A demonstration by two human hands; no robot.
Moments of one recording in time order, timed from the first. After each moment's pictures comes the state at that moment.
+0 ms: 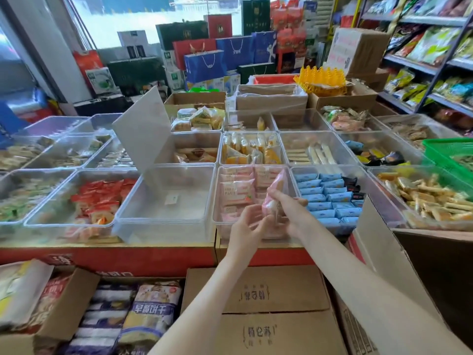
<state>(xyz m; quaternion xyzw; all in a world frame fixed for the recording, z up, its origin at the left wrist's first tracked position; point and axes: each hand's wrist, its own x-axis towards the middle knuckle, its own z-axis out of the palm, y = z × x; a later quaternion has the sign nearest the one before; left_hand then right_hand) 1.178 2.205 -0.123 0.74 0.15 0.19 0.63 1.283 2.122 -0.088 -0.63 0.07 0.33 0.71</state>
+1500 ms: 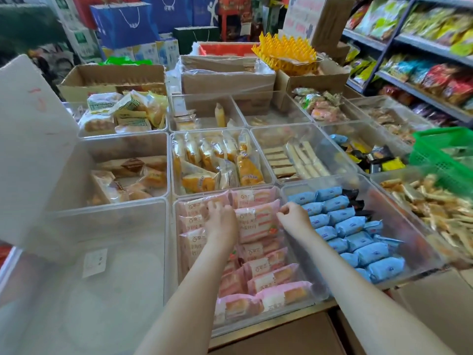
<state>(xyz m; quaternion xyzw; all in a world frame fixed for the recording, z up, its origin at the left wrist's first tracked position) 1.471 2.362 -0.220 0.97 0.19 -0.02 0.13 1.522 2.201 -0.205 -0.93 0.03 0.12 0.35</state>
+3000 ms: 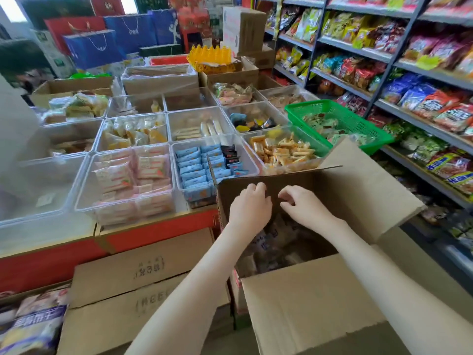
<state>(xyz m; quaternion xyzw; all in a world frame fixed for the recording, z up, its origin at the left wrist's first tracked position) 1.253 1.857 -0.098 0.97 0.01 0.09 0.23 1.295 1.712 -0.098 -0.95 -0.18 0.06 0.26</state>
